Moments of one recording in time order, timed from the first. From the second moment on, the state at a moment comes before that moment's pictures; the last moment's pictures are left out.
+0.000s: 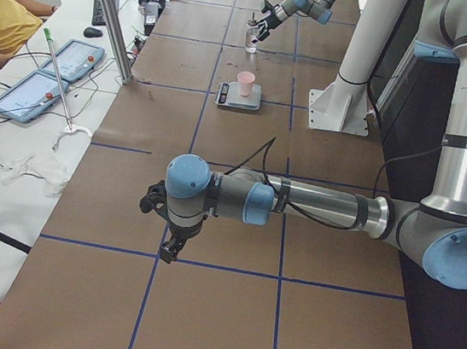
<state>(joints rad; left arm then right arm) -1.61 -1.54 -1.68 -1.58 -2.34 0.40 0.39 -1.72 1.86 -0.67 1.13 1.11</state>
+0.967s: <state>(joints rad) -1.61 -1.54 -1.68 -1.58 -2.34 0.40 0.40 -1.71 1.87 -0.65 1.09 1.09</state>
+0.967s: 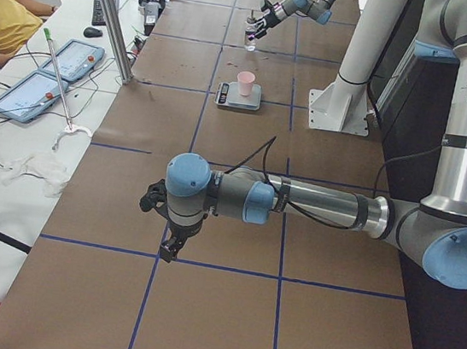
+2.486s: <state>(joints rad) -1.61 -1.54 -1.68 -1.58 -2.34 0.41 0.40 -1.39 1.98 -1.21 0.95 0.73</state>
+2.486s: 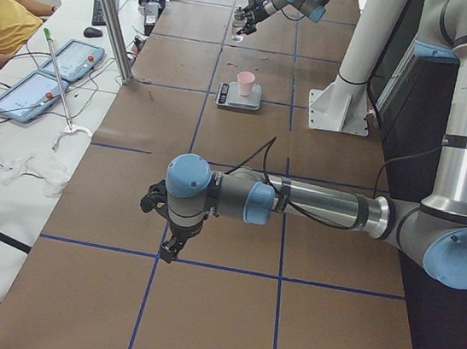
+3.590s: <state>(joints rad) -1.61 -1.54 -1.68 -1.58 -2.34 0.41 0.22 -1.00 1.76 -1.87 0.51 0.48</state>
